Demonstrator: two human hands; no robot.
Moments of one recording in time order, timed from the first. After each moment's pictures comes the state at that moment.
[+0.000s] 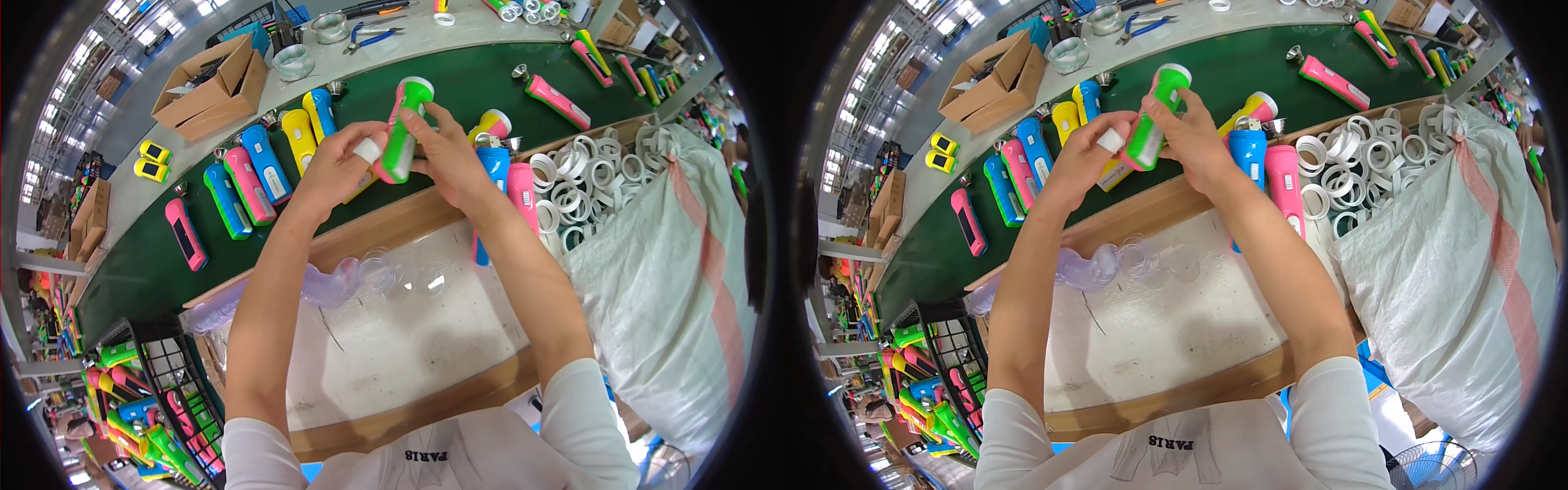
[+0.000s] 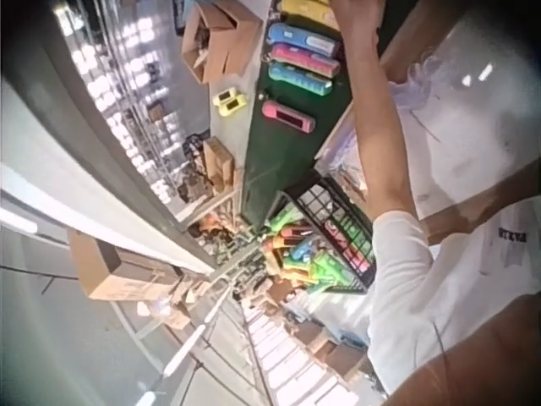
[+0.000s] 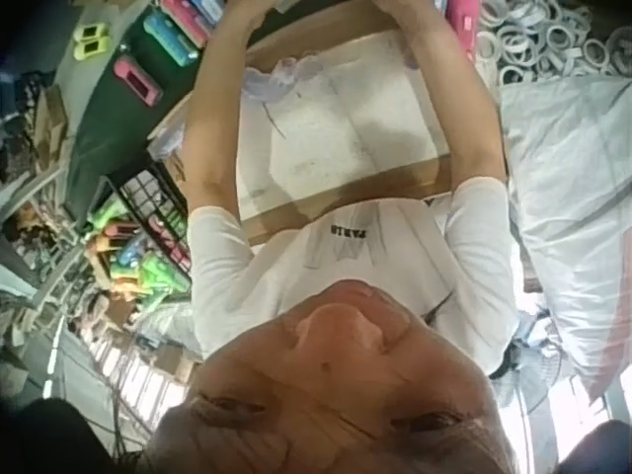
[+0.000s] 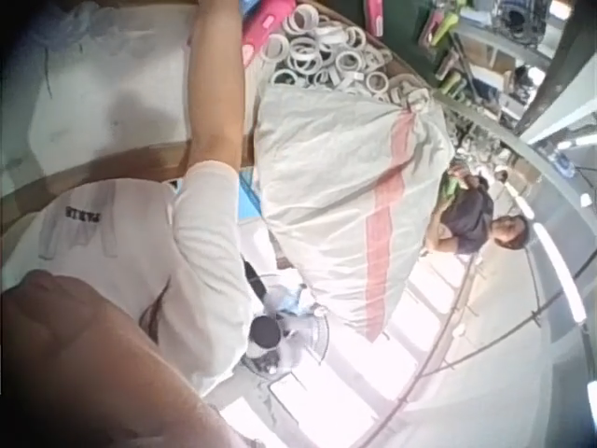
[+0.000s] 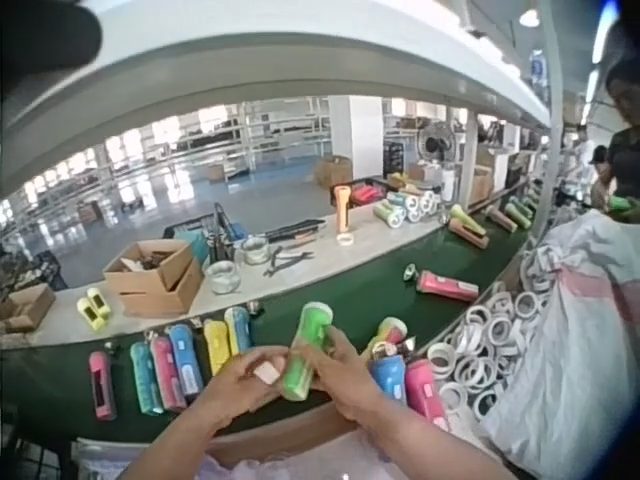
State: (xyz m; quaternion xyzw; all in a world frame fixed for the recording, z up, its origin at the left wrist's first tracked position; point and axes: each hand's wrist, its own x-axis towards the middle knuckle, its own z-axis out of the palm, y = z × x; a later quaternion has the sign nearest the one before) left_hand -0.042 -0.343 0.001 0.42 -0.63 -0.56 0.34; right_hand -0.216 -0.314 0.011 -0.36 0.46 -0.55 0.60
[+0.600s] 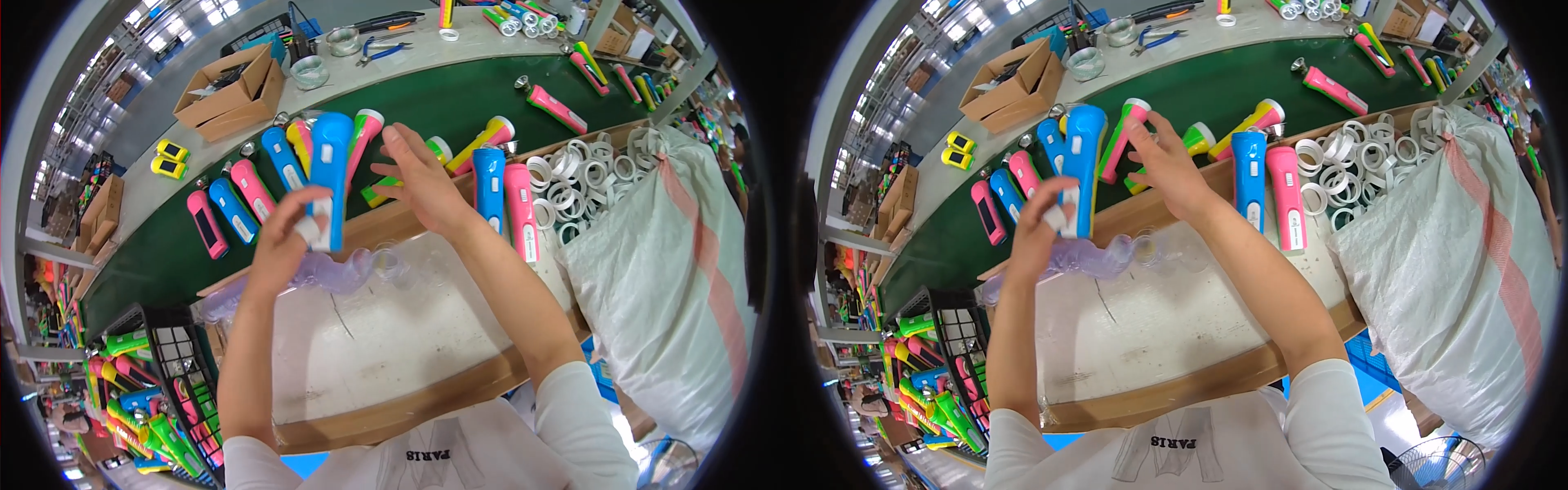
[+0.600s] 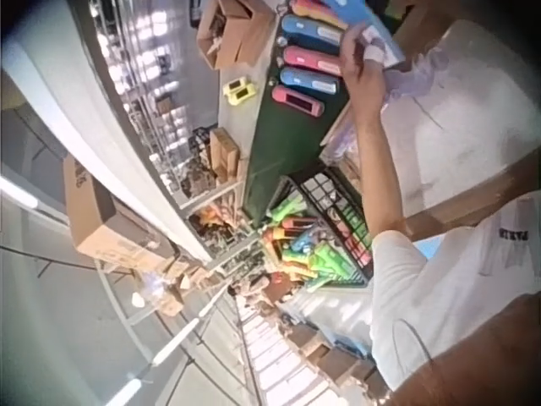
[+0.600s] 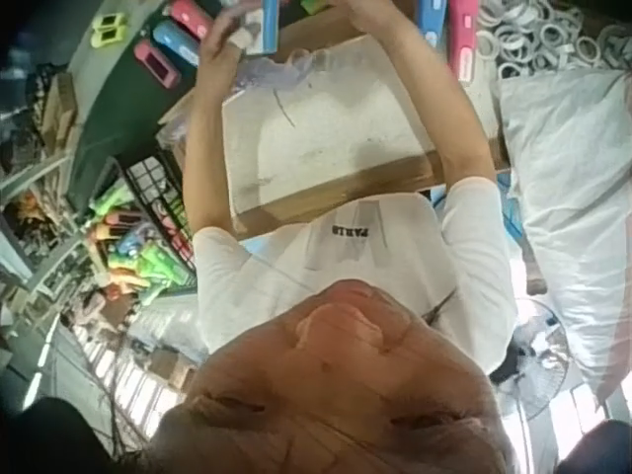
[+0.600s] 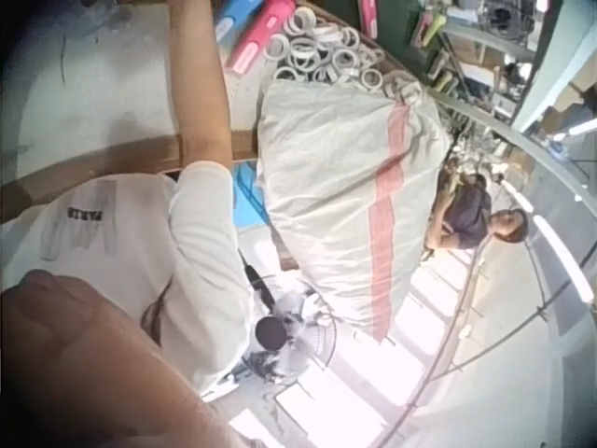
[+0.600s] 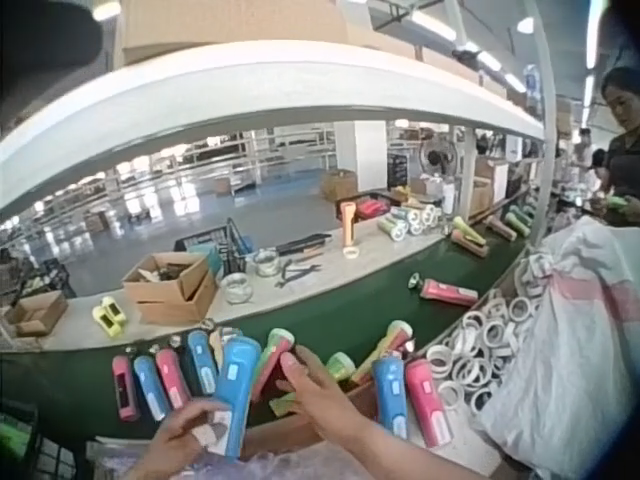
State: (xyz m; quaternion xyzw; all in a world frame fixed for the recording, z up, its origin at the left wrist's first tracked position) left_hand 0.044 -0.244 0.026 0.43 -0.64 -0.50 0.39; right_hand -0.175 -0.273 0.016 -0.36 0.43 -0.53 0.63
